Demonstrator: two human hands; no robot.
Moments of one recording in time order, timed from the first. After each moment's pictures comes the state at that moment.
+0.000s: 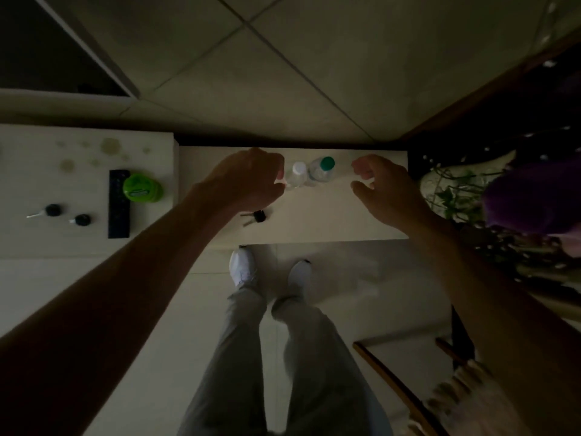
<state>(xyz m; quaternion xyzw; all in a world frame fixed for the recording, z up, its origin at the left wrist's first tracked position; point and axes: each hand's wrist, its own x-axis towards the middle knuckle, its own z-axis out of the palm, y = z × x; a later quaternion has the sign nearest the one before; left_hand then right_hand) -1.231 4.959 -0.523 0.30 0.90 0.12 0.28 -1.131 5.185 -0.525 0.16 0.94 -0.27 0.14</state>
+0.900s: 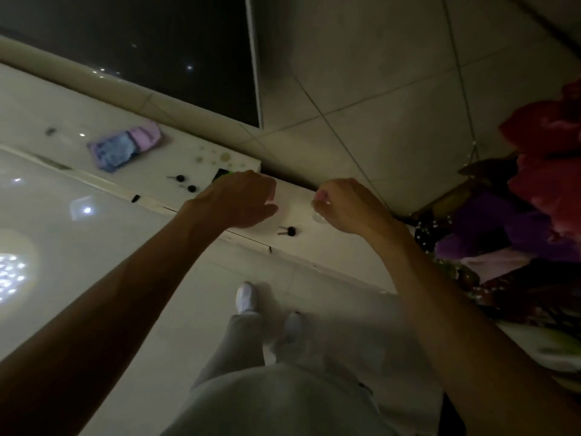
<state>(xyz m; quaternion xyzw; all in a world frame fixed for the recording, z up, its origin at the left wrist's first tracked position) -1.021 4.885 -0.261 0.15 0.96 0.06 0.22 -1.029 5.087 -0.283 -0.12 0.95 -0.20 0.19</state>
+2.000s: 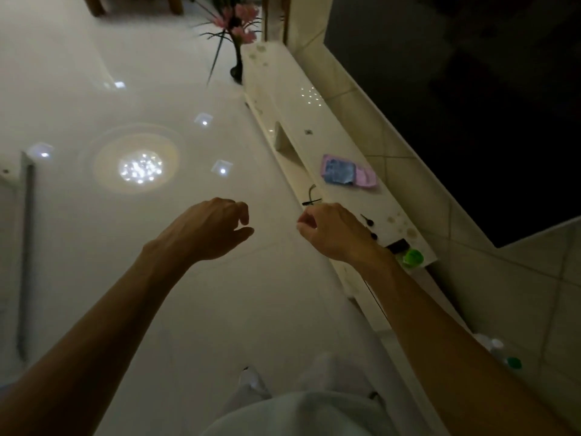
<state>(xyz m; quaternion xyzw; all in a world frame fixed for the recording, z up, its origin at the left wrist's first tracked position) -0.651 4.433 -0.220 -0.26 0.94 0.17 0.10 -0.822 4.571 -0.239 -0.50 0.83 -0.13 0.22</state>
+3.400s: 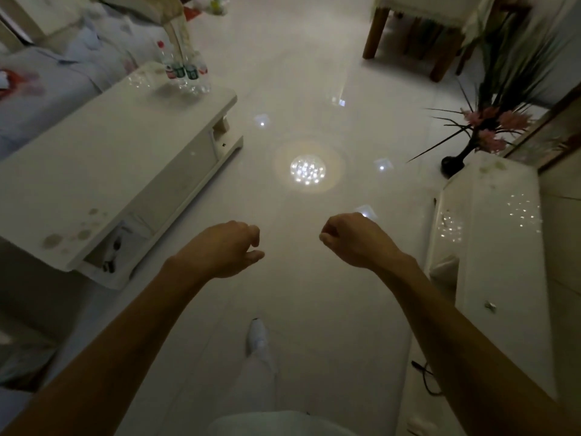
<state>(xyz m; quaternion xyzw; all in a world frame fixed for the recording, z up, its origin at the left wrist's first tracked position) -0.593 4.102 -0.243 -0.62 0.76 0.20 0.09 -0.826 4.054 -0.253 -0.80 0.56 0.00 0.21</state>
